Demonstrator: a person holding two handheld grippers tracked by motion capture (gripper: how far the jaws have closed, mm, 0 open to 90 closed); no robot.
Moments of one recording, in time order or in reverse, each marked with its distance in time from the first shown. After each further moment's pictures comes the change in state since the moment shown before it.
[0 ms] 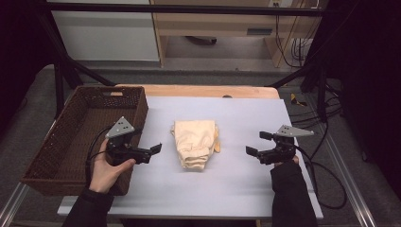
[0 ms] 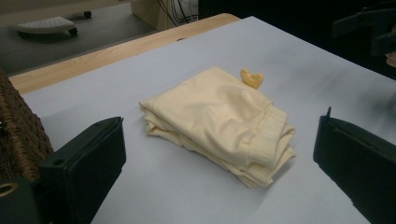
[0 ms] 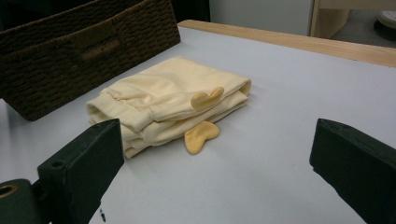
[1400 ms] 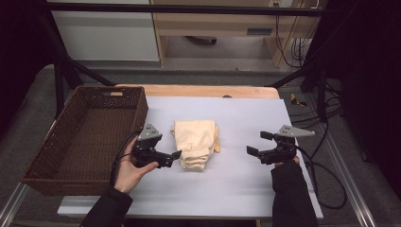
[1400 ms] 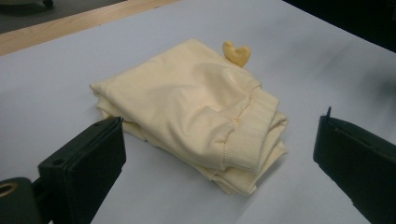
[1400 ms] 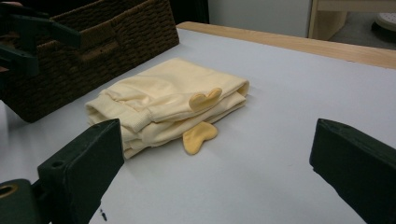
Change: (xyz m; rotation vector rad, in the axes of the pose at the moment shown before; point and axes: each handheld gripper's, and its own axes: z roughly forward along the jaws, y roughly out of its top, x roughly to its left) left arm -0.026 -0.008 0.058 0.105 -0.028 0.001; right arm -0.001 -0.001 -0.002 -0.010 -0.003 0.000
